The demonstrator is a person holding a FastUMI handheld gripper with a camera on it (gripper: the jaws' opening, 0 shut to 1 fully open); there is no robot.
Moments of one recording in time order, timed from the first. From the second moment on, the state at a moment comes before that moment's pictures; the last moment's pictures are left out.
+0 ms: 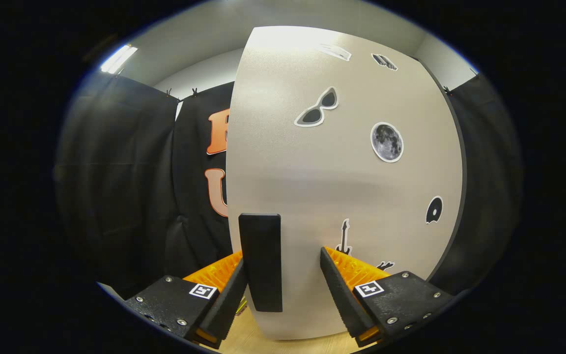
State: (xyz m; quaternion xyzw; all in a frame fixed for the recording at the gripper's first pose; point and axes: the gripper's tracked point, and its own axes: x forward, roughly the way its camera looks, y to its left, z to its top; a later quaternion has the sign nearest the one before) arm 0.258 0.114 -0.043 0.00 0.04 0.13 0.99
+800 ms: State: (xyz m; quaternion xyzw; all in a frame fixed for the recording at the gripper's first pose) arm 0.275 0.120 -0.044 0.00 0.04 0.10 0.99
